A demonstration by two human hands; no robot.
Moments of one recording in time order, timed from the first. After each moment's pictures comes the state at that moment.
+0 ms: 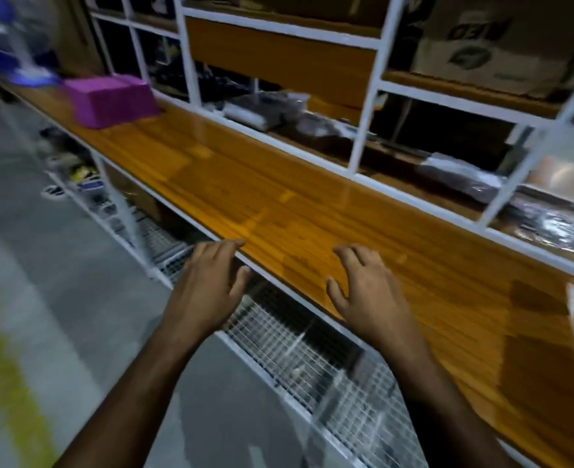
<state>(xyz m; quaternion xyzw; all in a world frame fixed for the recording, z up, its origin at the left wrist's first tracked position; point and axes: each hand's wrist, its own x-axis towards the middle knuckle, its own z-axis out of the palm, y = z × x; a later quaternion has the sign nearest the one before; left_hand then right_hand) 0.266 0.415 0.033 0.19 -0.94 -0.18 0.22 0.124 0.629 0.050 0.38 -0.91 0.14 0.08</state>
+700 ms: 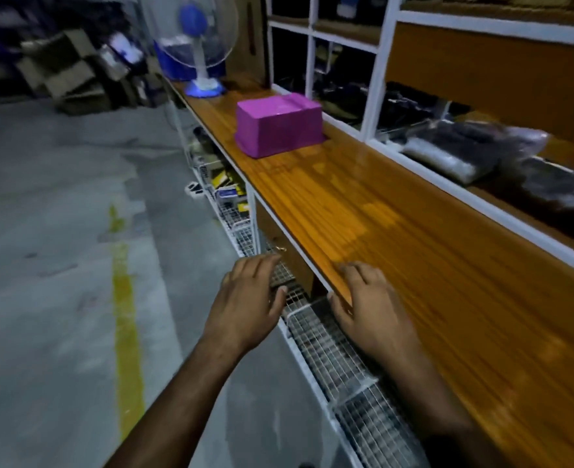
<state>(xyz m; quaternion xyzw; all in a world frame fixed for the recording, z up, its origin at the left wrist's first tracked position) 0.234 -0.050 0.005 0.36 -0.91 -0.11 0.18 0.056 0.074 0.004 0.54 -0.83 0.15 -0.02</state>
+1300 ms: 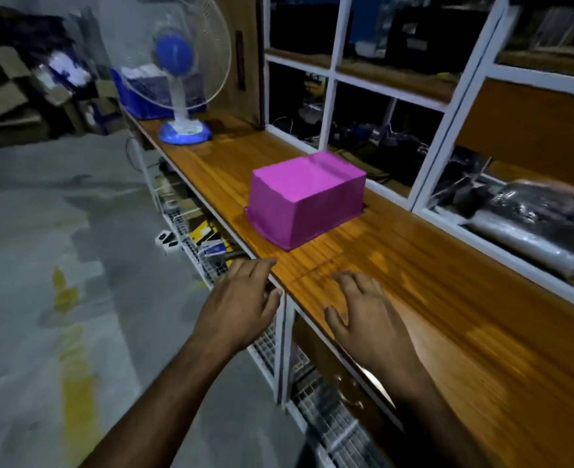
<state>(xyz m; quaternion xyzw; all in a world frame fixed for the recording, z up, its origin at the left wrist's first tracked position) 0.156 -0.516 0.025 0.27 -0.94 -0.11 0.18 0.005 -0.353 0.024 0.49 -0.85 0.18 0.03</state>
